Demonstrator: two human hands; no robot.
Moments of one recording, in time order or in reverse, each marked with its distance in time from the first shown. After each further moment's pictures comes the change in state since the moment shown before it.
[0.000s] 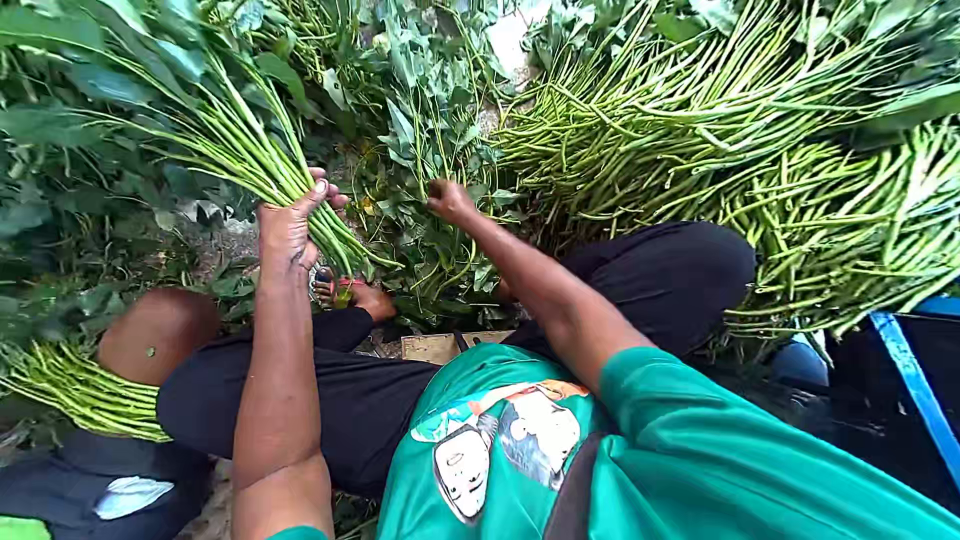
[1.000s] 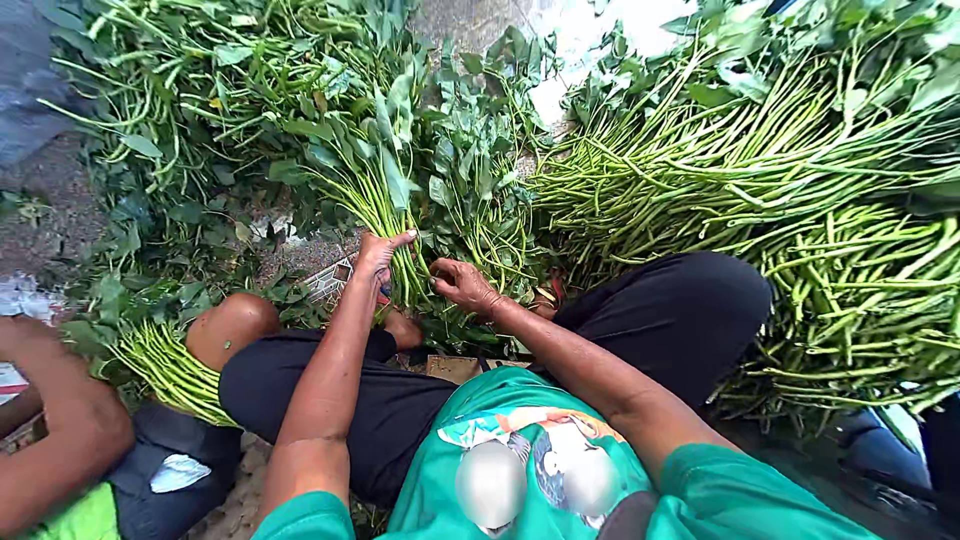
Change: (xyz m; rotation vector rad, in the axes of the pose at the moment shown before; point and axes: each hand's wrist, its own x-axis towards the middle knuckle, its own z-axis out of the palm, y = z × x) left_hand 0.014 -0.040 0.022 0.143 0.094 -0.253; right_hand -0.095 -0.038 0.041 0.033 -0.124 -0.490
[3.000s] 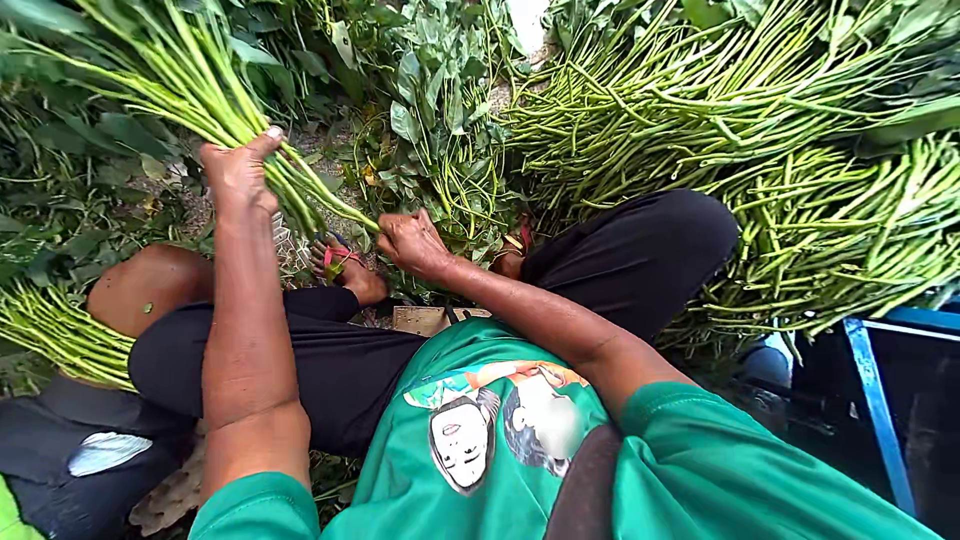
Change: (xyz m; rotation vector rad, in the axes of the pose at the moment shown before) left_hand -0.004 0.040 -0.064 -0.024 0.215 0.367; right_hand -0.008 -0.060 0.019 -0.320 0.002 0.004
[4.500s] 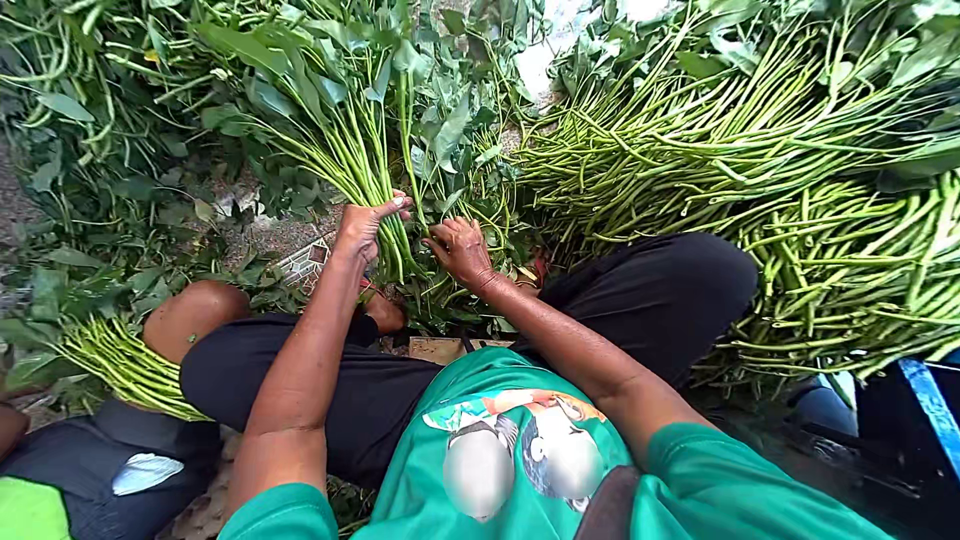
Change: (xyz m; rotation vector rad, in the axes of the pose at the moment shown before) left_hand -0.032 -0.025 0.075 -0.091 -0.356 -0.262; right_hand 0.001 0.059 -0.020 -0.081 0.345 -0.011
